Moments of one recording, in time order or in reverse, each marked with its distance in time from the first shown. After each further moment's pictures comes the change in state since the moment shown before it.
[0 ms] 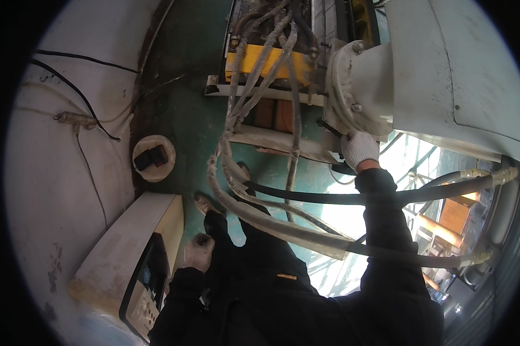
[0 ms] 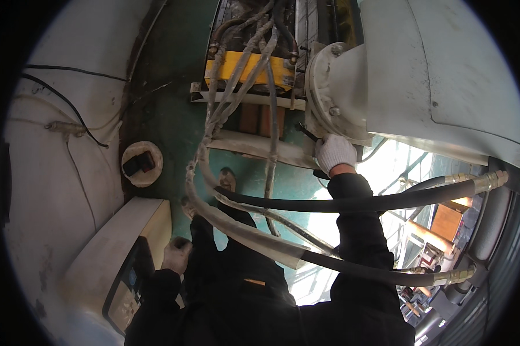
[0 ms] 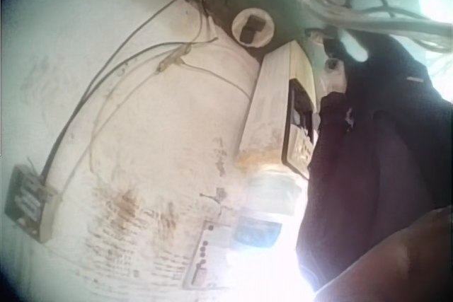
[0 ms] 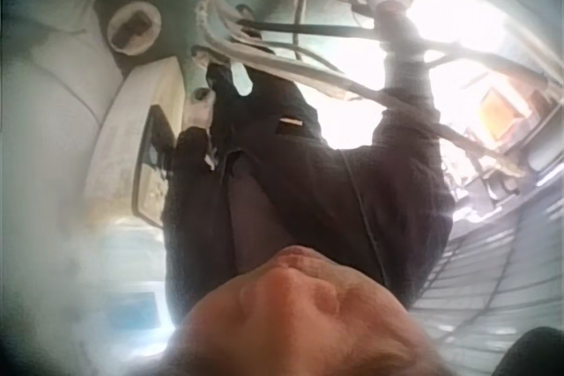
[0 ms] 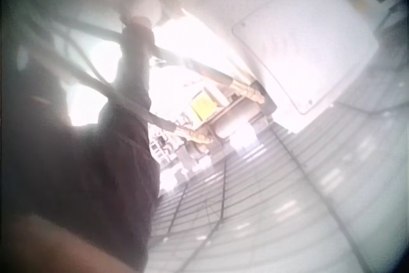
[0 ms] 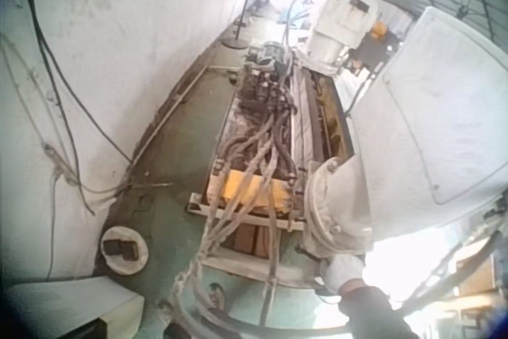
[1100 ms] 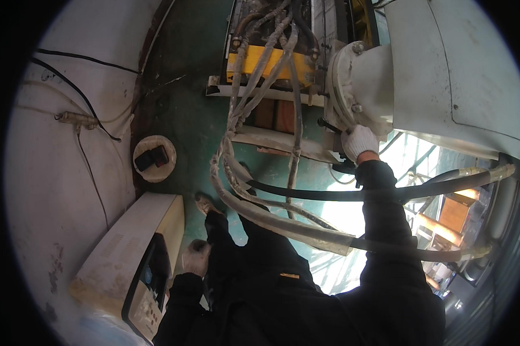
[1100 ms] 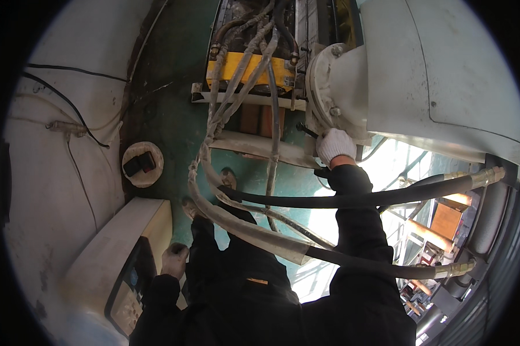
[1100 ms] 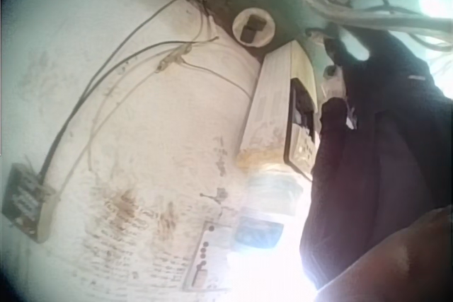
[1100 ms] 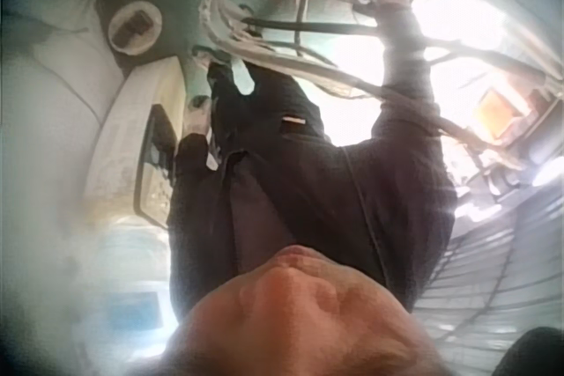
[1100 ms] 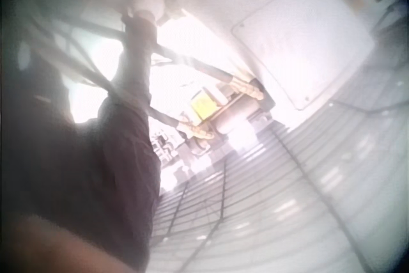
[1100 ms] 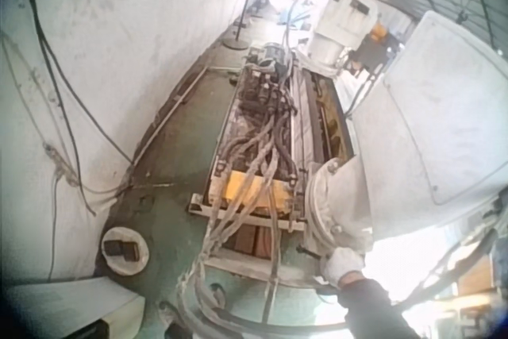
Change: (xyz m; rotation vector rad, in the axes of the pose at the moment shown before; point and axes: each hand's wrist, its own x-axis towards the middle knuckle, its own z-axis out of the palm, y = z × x) left_hand -0.011 -0.040 -0.006 -0.039 0.052 -0.037; right_hand 0.024 -0.005 -0.003 0.000 -0.104 0.062
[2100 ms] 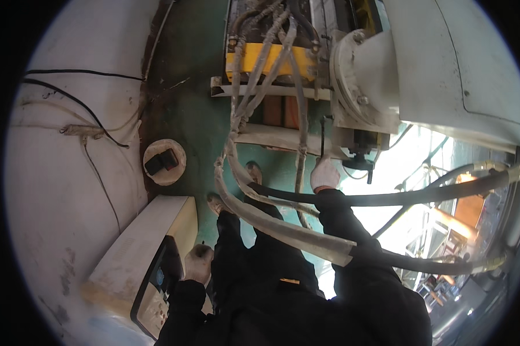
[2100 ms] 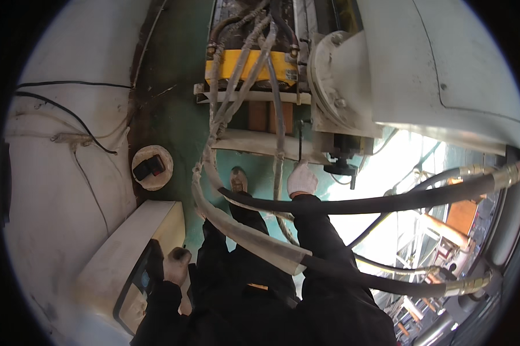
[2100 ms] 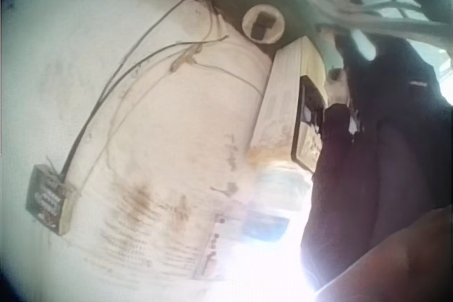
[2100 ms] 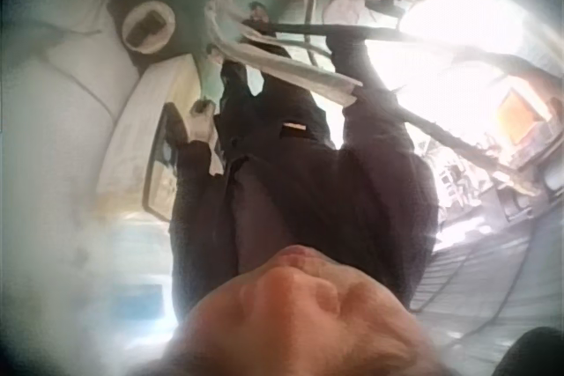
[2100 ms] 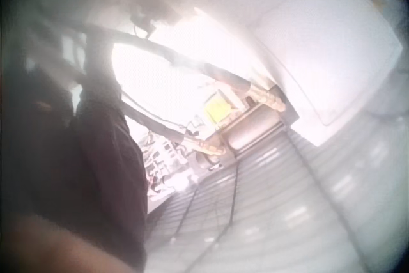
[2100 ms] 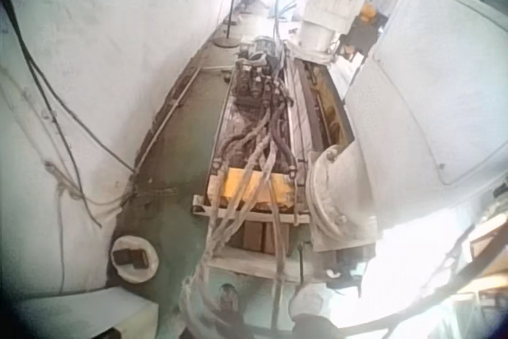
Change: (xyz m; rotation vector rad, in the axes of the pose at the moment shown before) left_hand -0.020 0.037 -0.026 0.014 -0.015 -0.042; right_hand -0.074 -0.045 0.219 0.294 0.019 0.144
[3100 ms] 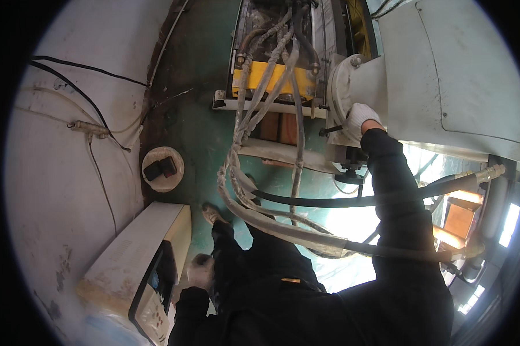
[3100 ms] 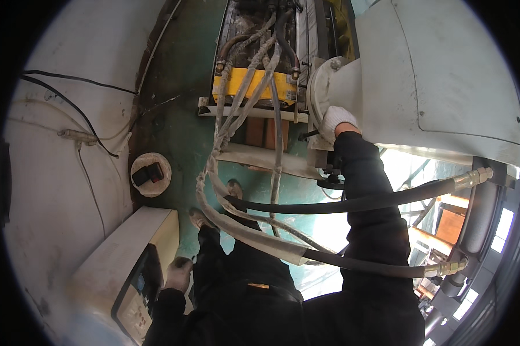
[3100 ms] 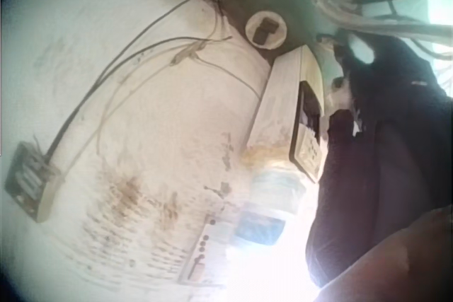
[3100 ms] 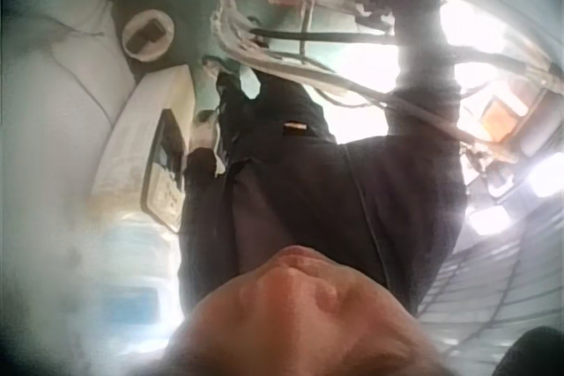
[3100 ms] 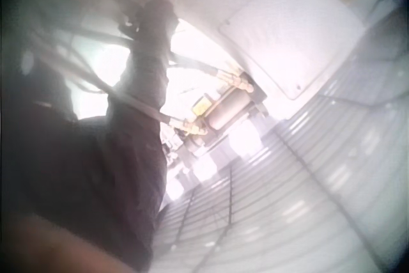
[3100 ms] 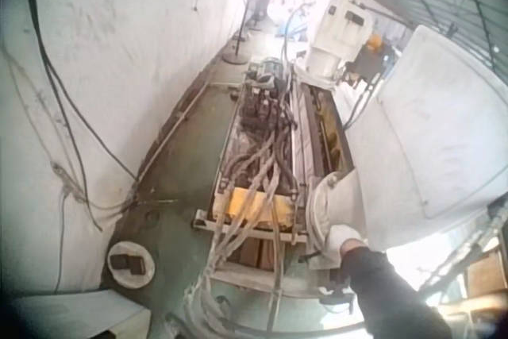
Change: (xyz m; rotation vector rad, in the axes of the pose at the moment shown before) left_hand -0.014 -0.024 0.013 -0.149 0.076 -0.071; right_hand 0.199 -0.063 -0.261 -0.448 -0.156 -0.240
